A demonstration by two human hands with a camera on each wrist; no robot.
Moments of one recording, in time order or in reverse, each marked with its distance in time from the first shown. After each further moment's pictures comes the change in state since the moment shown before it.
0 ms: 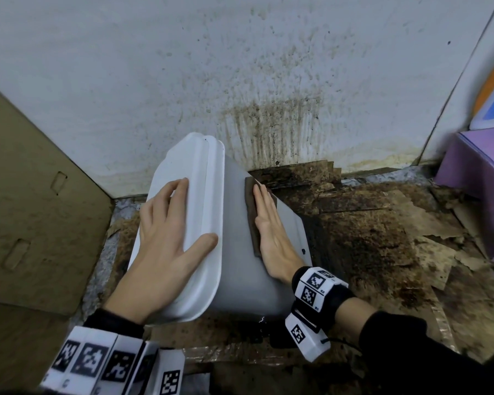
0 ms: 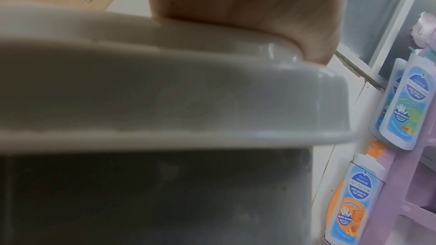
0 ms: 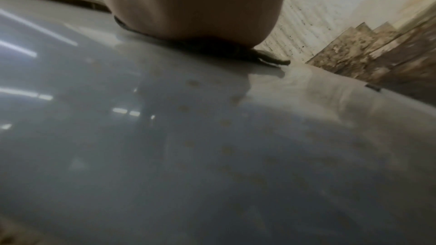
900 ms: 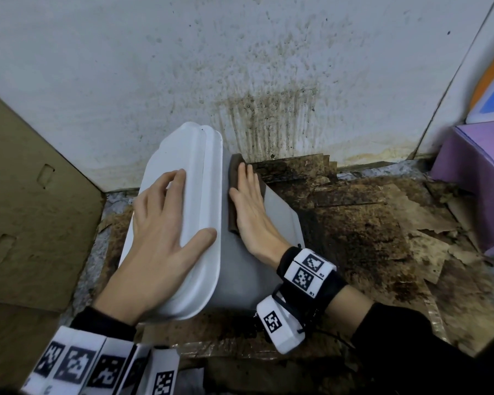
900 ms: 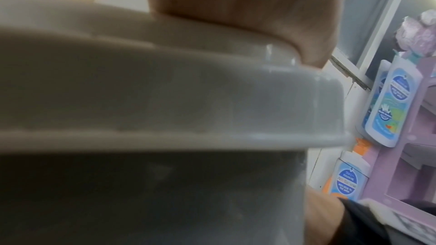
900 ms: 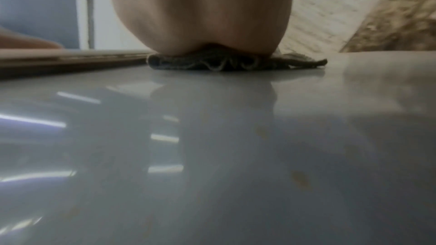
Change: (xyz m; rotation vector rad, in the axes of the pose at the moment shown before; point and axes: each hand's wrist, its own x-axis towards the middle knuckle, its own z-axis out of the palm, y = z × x) left_hand 0.002 0.006 0.003 0.018 -0.009 0.018; right_hand 0.025 -0.059 -0.003 0.083 -0.054 0.122
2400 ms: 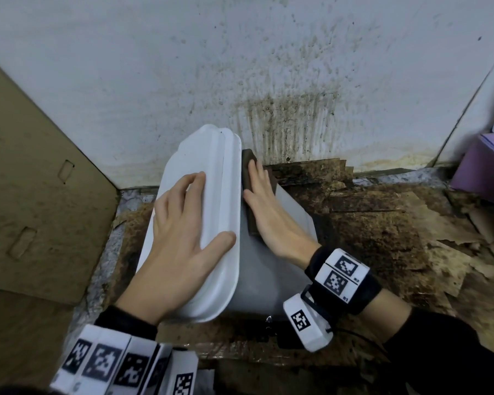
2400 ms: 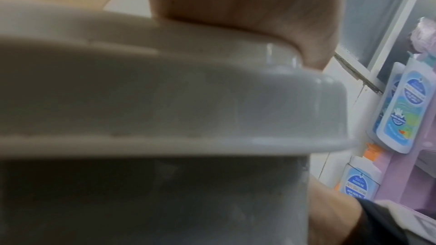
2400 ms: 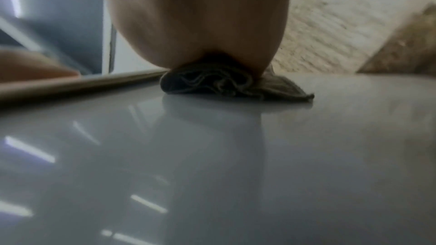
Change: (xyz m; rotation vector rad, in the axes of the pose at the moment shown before) left_hand -0.002 -0.006 -0.003 -0.031 0.007 0.004; right_hand 0.003 -0.006 -0.006 -0.039 -0.136 -0.062
